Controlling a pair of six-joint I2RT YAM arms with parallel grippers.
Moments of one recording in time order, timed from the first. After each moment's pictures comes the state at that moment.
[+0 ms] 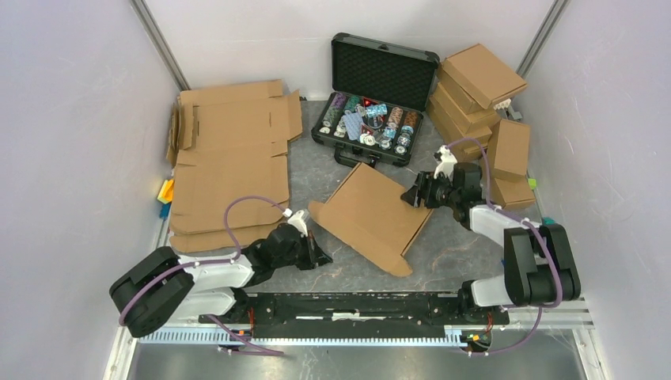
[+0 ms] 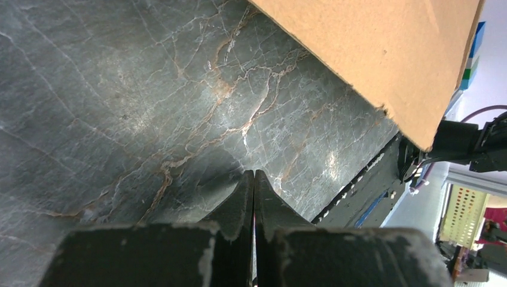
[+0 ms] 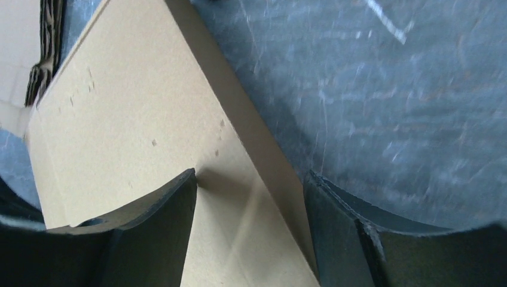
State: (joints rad) left arm -0.84 1.16 0.18 0.34 0.17 -0.91; right arm 0.10 1.43 0.58 0.20 -0.52 0.22
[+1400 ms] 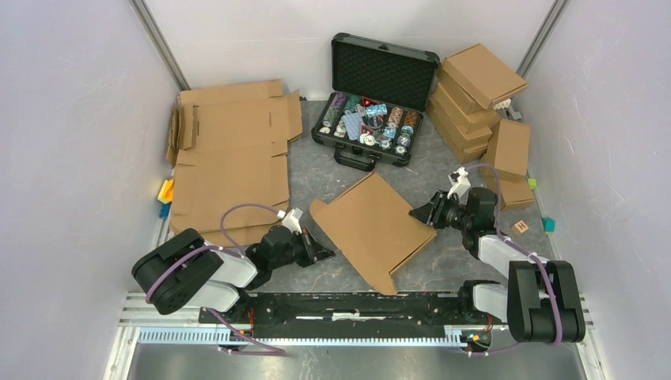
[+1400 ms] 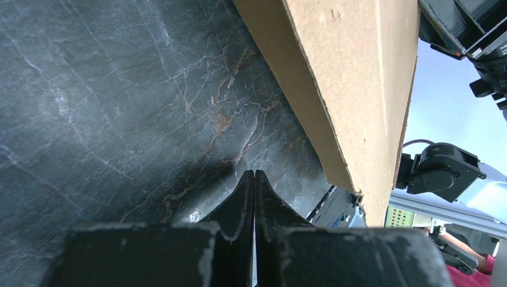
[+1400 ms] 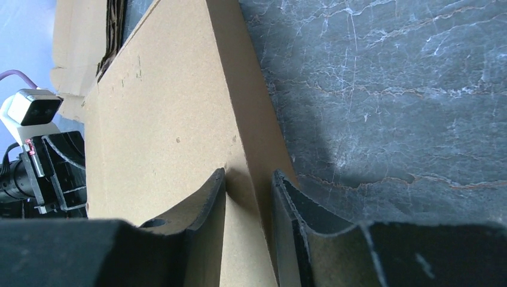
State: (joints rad) left arm -0.77 1.38 0.06 0.83 0.22 -1.07; right arm -0.01 1.17 0.26 0.34 -0.66 0.40
